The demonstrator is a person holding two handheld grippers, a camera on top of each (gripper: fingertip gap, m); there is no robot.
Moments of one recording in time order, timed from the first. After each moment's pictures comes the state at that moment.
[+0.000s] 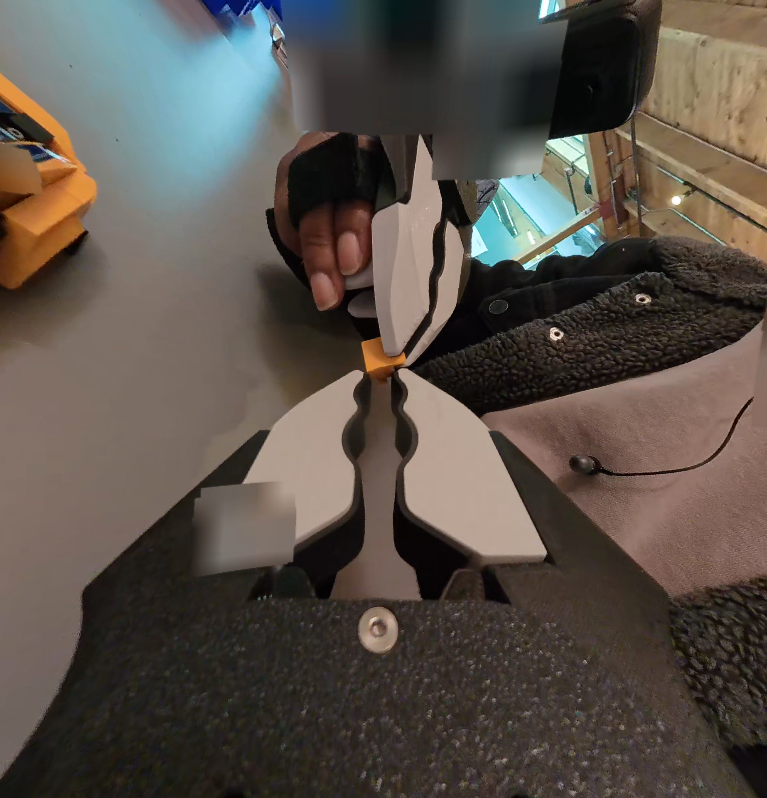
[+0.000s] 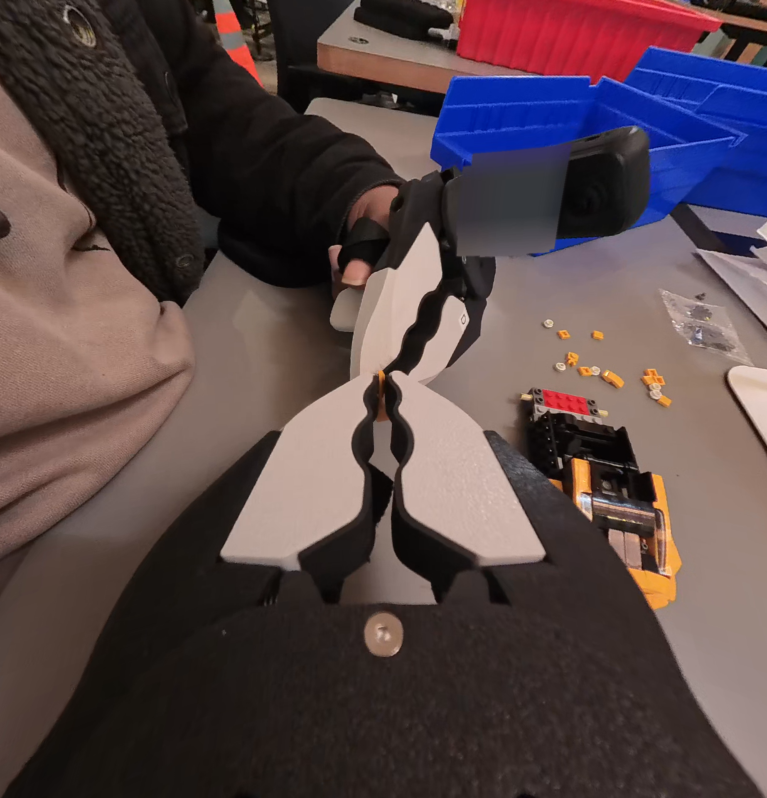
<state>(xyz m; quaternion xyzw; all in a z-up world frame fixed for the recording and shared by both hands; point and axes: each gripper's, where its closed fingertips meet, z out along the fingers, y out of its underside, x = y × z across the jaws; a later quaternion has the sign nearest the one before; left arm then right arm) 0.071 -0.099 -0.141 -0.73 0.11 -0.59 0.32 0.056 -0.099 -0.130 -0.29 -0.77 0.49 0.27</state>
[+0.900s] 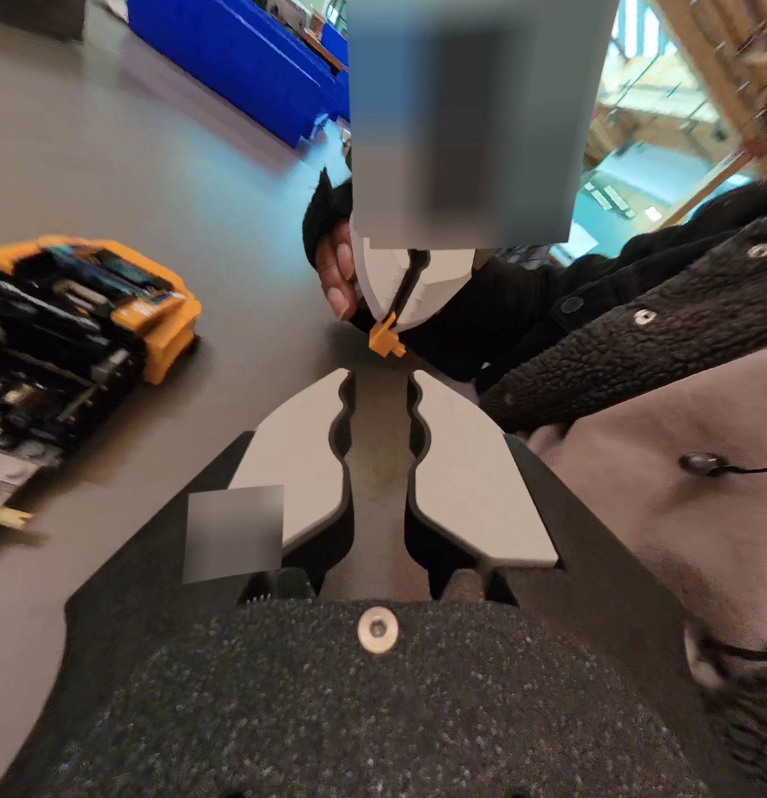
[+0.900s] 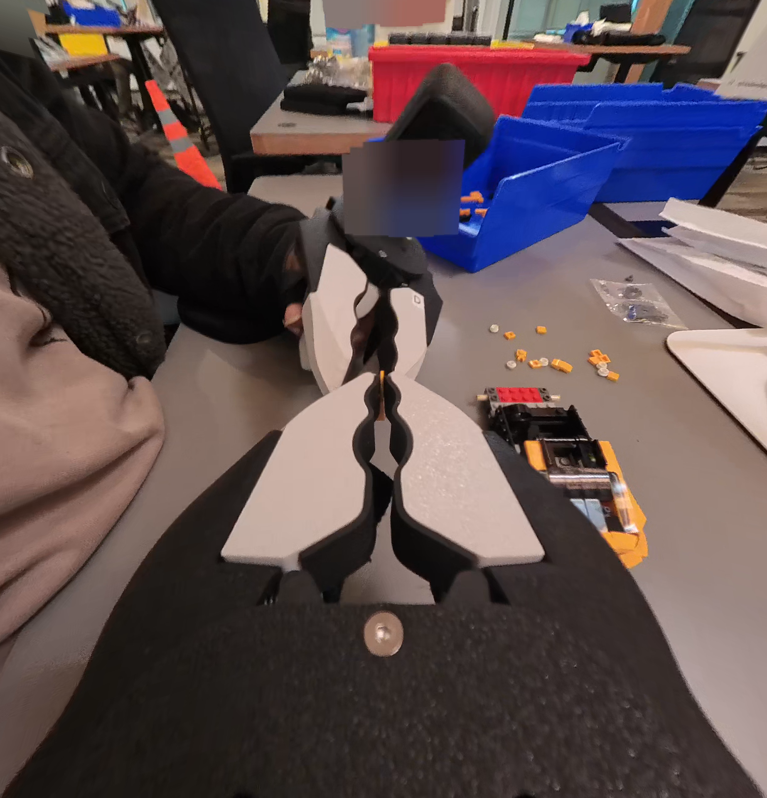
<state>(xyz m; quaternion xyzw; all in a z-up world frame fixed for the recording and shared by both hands) 0.055 -0.082 -0.135 -0.74 0.16 -0.47 0.45 0.042 -0.074 -0.113 -0.37 -0.70 0.54 0.29</state>
